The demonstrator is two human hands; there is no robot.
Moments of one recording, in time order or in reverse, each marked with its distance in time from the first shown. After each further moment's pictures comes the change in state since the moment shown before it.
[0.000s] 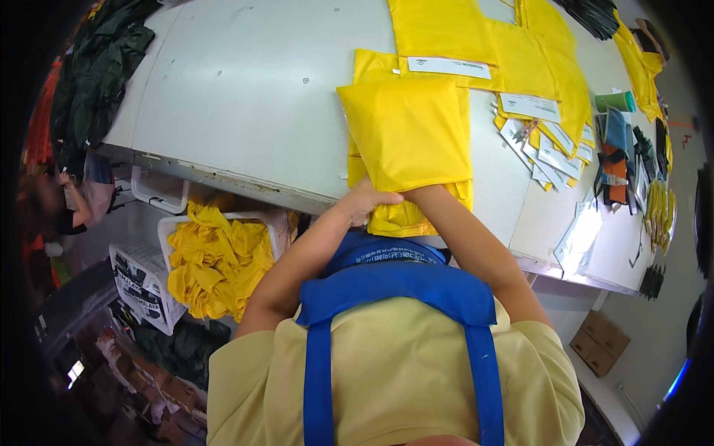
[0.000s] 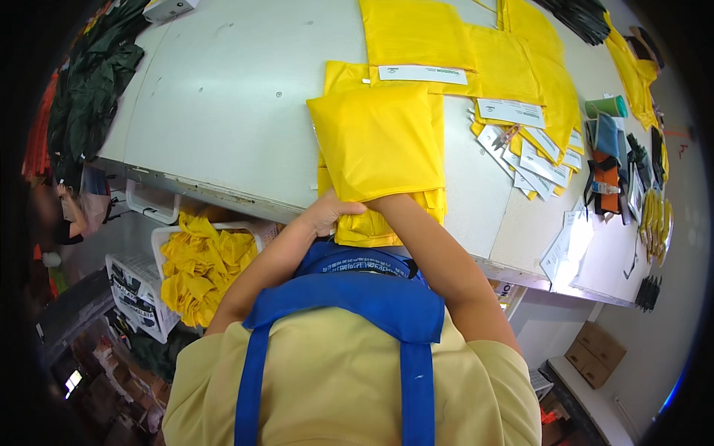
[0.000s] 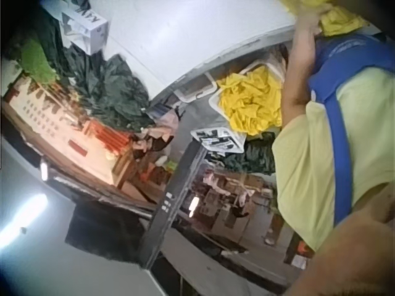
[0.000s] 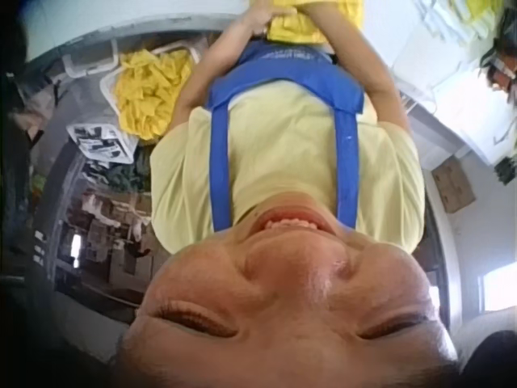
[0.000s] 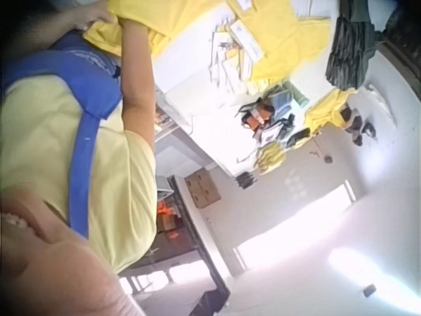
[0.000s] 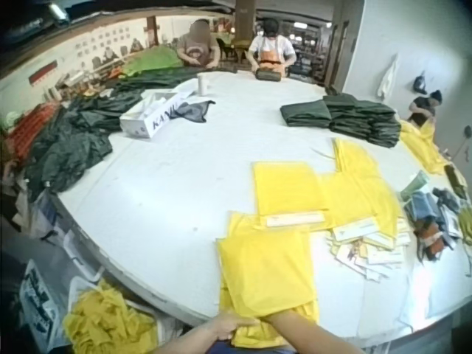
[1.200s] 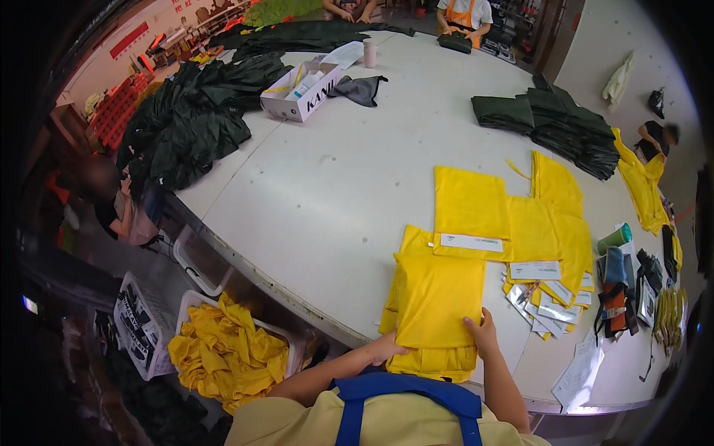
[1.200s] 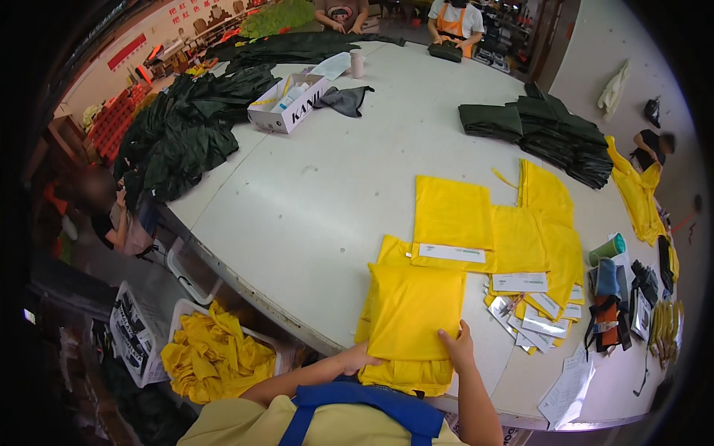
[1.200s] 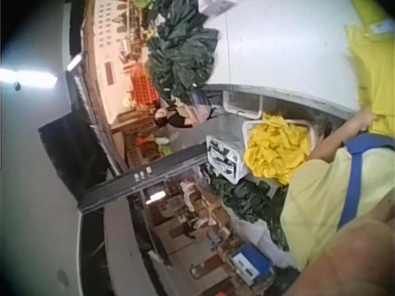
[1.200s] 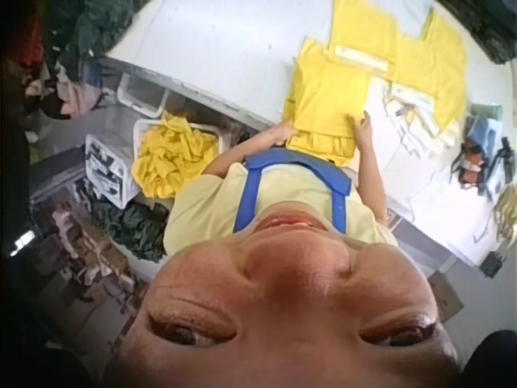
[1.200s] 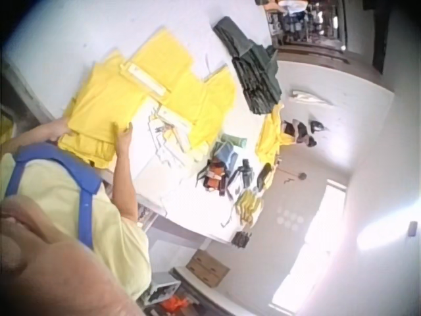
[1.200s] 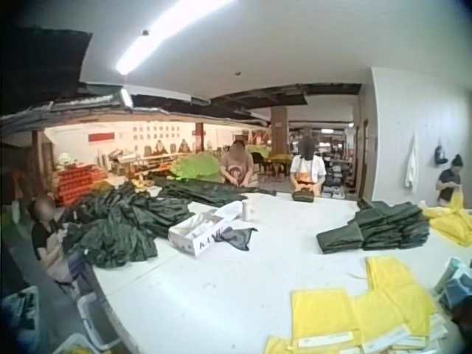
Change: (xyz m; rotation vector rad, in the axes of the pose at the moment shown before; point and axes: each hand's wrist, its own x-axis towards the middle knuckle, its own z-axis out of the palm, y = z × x) left_hand -0.008 -0.022 -0.016 0.359 -0.052 0.048; right_hand -0.078 0.092 -0.047 1.152 0.210 0.907
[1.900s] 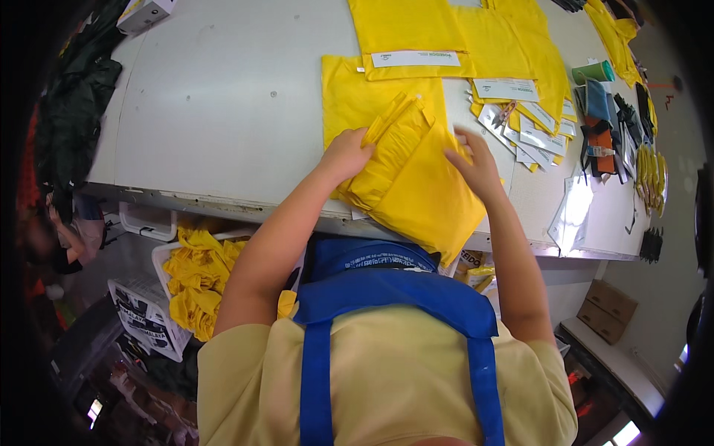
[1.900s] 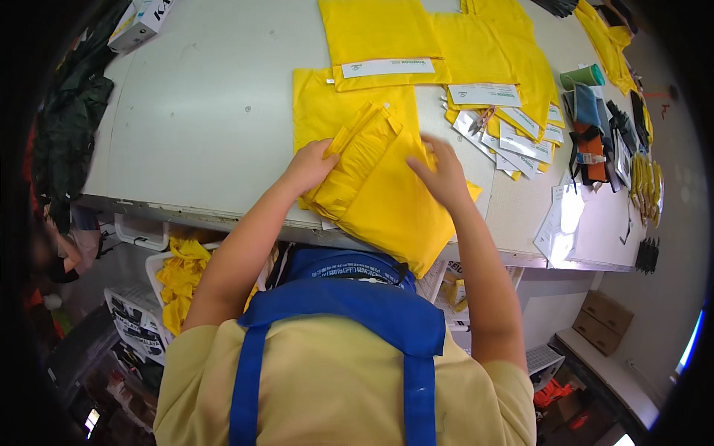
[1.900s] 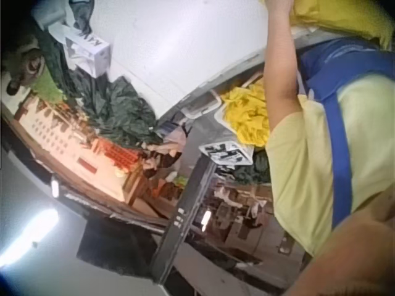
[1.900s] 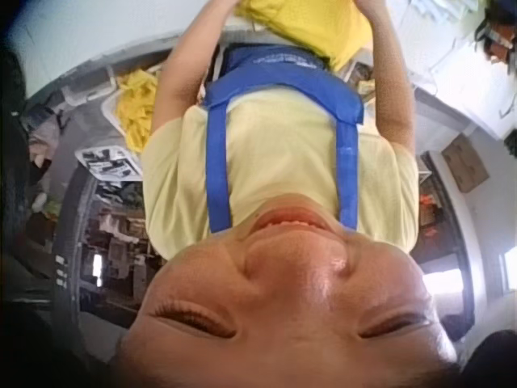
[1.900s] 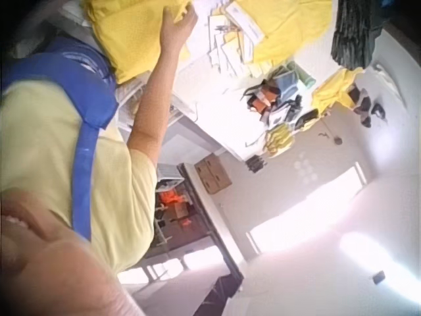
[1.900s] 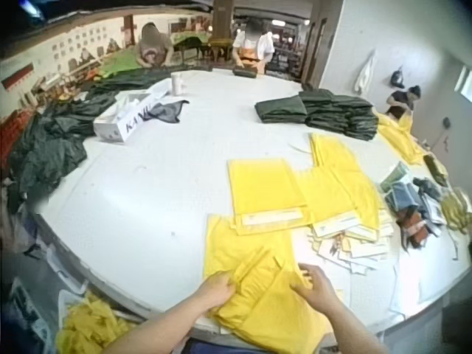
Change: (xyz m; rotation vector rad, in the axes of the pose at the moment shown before) left_hand 0.068 0.098 -0.020 1.016 0.261 0.136; right_hand -0.010 -0.028 -0.016 -0.553 0.056 -0.525
